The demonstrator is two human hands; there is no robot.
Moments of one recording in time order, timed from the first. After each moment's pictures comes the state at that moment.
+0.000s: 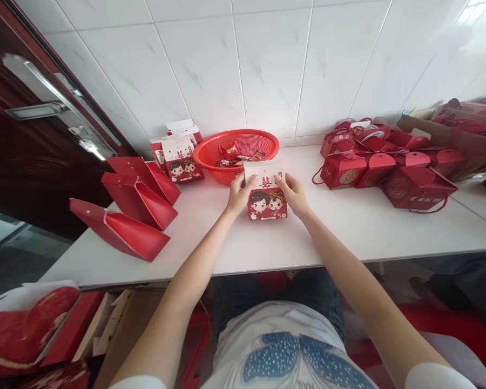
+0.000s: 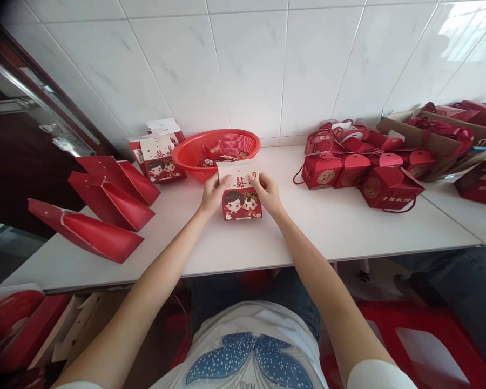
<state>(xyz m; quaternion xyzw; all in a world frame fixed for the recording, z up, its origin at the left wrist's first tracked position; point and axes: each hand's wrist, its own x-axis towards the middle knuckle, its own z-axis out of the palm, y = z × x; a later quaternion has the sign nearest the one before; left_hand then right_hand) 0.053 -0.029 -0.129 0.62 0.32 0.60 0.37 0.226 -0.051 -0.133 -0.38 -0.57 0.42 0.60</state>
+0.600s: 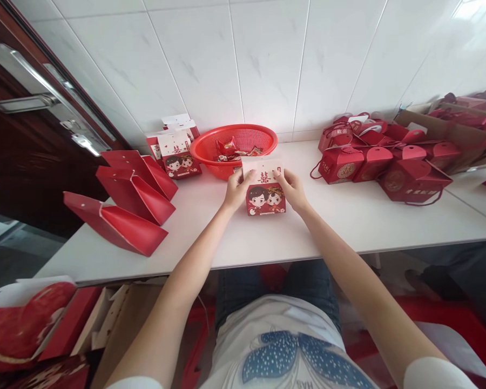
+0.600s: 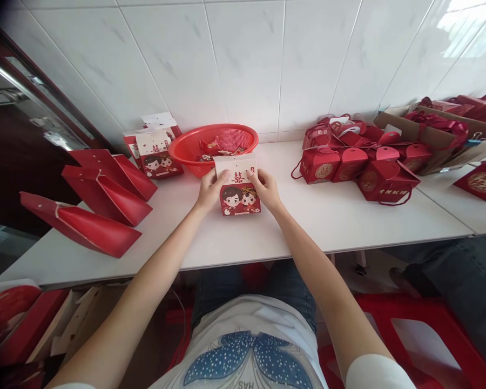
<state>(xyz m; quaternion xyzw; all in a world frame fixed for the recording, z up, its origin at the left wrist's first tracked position) 0.051 -0.032 -0.130 0.63 0.33 0.60 0.36 0.228 -0.050 -0.142 -0.39 -0.58 0.40 0.59</state>
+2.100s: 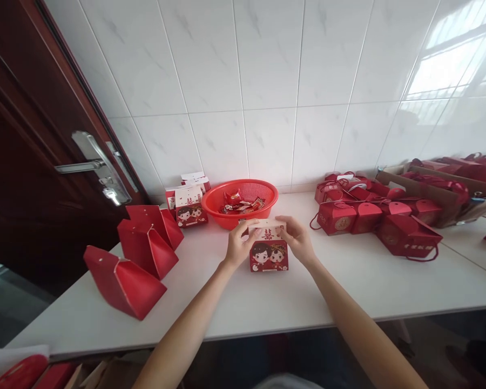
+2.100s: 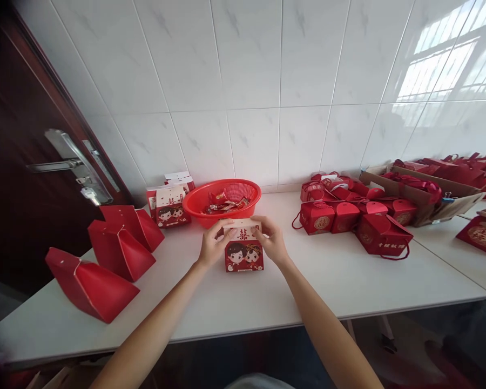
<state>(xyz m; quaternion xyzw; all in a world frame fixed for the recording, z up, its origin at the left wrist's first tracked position) 0.038 -0.049 -0.118 0.72 0.34 0.58 0.19 0.232 -0.067 -0.113 -0.30 -0.61 0.38 0.62</state>
